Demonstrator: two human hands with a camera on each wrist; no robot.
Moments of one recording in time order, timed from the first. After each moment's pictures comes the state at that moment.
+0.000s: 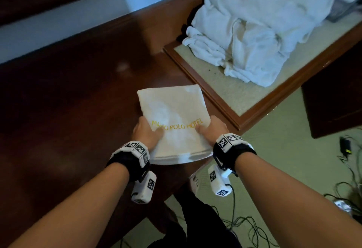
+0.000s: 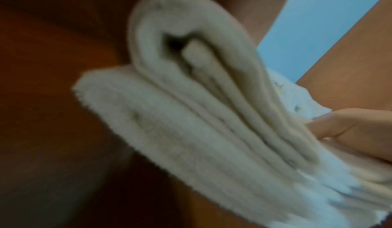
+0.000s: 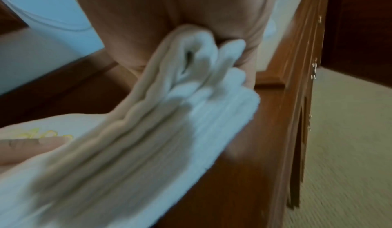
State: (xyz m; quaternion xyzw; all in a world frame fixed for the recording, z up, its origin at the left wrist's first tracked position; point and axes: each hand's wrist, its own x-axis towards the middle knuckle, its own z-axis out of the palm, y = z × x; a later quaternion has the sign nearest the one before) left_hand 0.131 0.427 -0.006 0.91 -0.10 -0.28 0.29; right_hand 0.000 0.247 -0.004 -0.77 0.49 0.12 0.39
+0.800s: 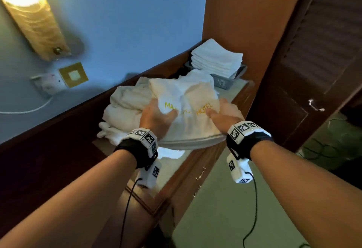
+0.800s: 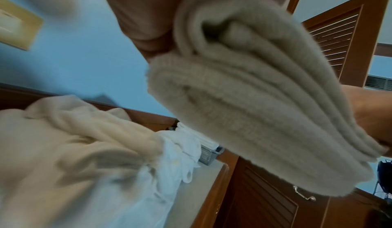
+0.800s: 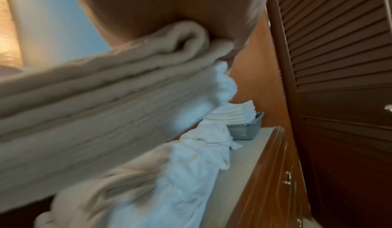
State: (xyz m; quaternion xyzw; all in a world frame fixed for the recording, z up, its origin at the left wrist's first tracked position) left_hand 0.011 0.023 0.199 0.79 -0.38 -0.11 0.47; right_hand -0.172 -0.097 0.228 -0.80 0.52 -0.13 0.26
